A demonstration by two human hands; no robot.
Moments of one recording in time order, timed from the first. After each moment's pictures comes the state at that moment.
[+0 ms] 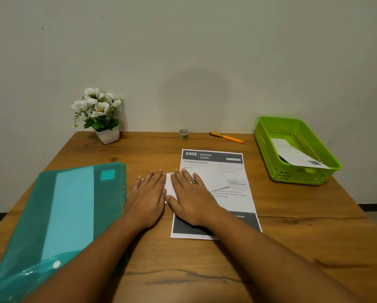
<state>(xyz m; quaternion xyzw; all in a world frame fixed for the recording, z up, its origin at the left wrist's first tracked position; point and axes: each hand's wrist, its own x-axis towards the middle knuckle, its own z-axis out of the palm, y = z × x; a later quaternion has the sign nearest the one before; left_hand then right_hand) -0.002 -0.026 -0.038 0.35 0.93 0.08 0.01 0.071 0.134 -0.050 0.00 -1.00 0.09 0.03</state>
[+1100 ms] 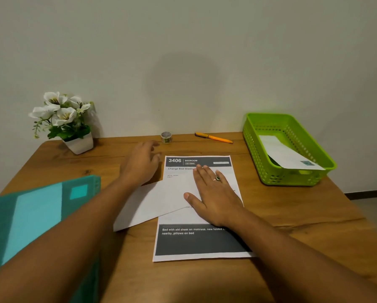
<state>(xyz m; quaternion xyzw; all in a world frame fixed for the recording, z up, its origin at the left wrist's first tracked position) -0.106 0.072 -0.010 0.30 0.92 0.26 -0.03 0.090 0.228 -0.049 -0.09 -0.99 0.09 0.01</state>
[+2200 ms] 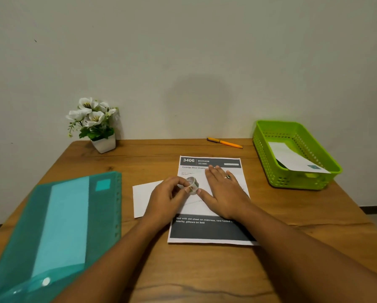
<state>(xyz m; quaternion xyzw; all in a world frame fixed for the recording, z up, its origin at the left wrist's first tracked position) 0.007 0.031 -0.035 0.32 0.81 0.50 0.05 0.088 0.228 -0.046 -0.10 -0.99 0.12 0.04</state>
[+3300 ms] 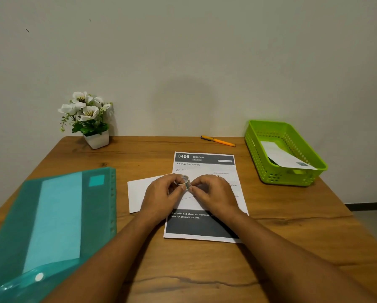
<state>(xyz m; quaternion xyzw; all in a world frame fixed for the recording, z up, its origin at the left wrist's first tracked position) 0.005 0.030 -0.045 0.33 0.81 0.48 0.04 0.100 0.194 -0.041 -0.14 -0.91 0.33 0.21</state>
